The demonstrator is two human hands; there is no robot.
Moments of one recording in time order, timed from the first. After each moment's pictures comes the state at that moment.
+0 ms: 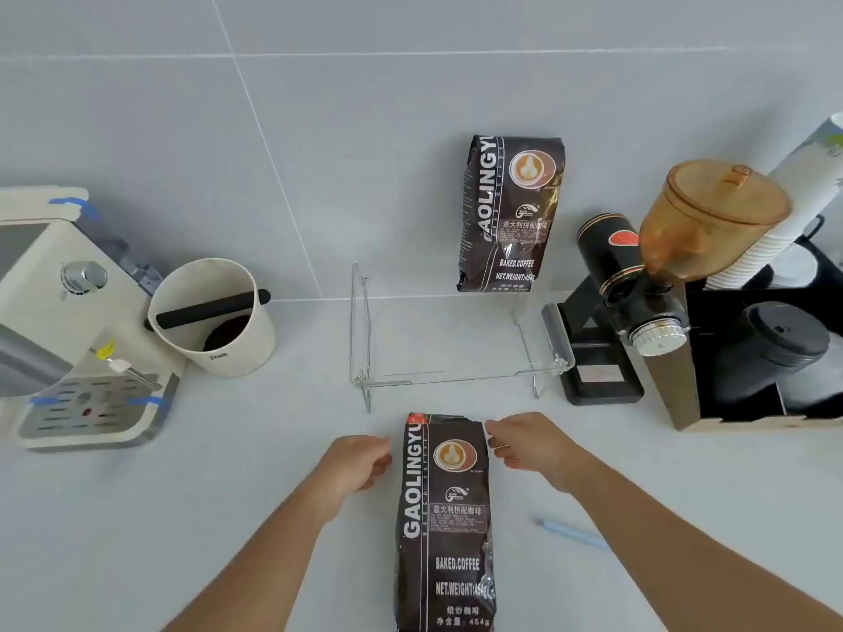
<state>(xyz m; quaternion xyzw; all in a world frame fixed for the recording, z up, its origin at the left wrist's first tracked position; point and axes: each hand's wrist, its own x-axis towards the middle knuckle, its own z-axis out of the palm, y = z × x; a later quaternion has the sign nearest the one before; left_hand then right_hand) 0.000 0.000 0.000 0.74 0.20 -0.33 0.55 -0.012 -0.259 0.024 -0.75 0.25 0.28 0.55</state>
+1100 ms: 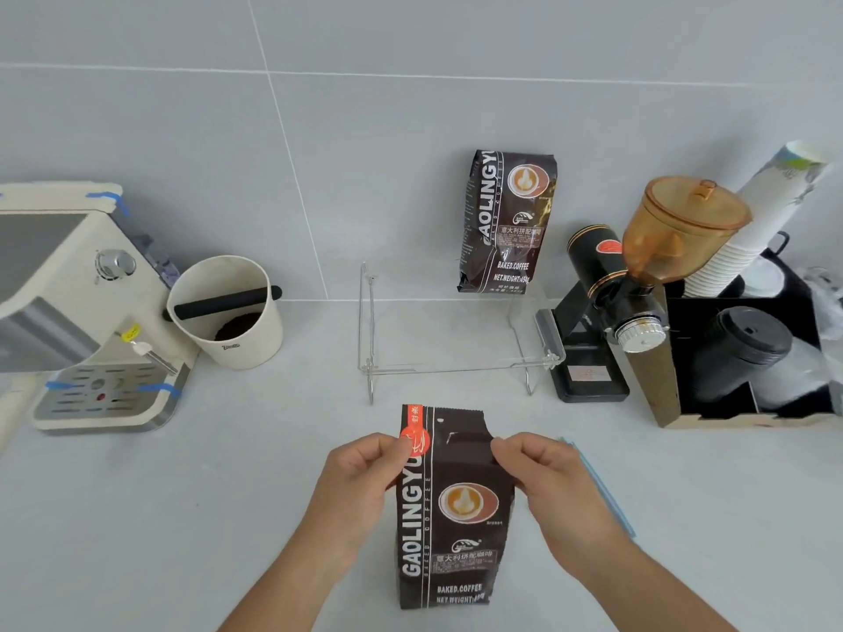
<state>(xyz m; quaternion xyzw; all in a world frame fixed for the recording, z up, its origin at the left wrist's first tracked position) -0.085 -0.012 0.091 0.67 0.06 -0.17 0.72 -0.111 -0.219 0.104 -0.67 0.17 0.09 0.72</state>
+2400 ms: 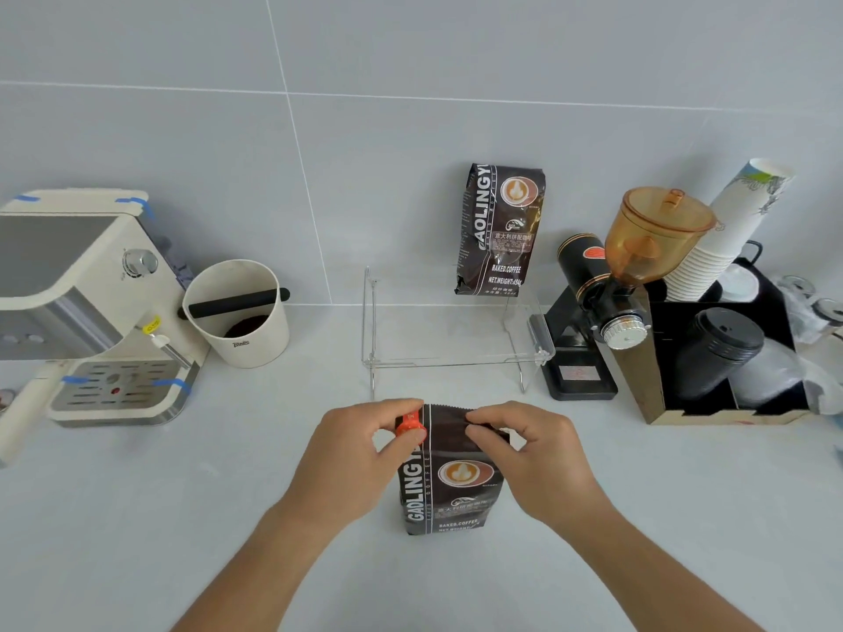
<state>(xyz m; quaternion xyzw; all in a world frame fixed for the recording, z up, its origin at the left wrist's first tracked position) -0.096 0.000 0.143 0.89 -0.15 0.04 0.43 -0.122 -0.204 0.139 -0.85 0.00 -0.09 0.51</state>
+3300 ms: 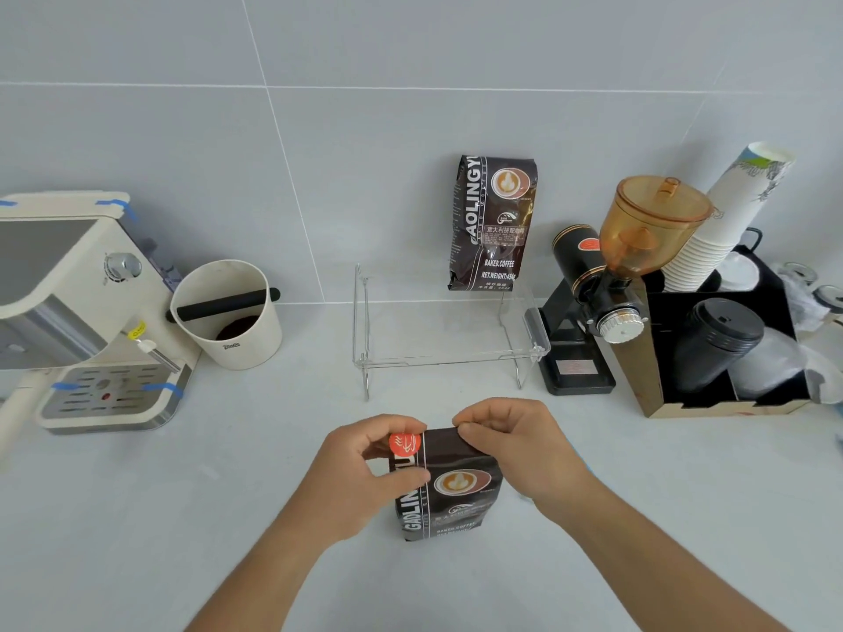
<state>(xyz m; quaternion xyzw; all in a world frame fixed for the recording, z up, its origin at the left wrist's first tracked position) -0.094 -0.002 0.115 0.80 -0.11 -0.12 0.58 -0.105 -0.207 0.141 -0.73 0.12 0.11 0.66</state>
